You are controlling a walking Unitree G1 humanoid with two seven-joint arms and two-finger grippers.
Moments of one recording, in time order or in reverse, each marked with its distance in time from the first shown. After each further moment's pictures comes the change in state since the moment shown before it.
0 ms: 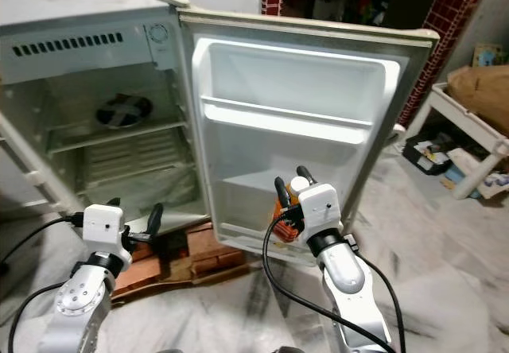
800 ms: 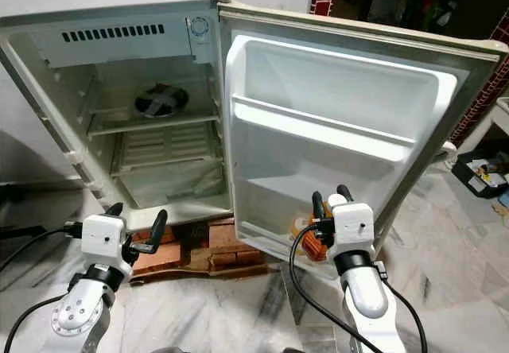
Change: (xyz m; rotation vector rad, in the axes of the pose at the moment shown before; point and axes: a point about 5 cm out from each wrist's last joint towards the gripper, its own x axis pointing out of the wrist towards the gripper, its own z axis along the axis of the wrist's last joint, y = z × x) left arm -0.022 -0.003 0.008 0.027 -0.035 -0.008; right arm -0.031 -0.019 -0.016 0.038 0.098 -0.233
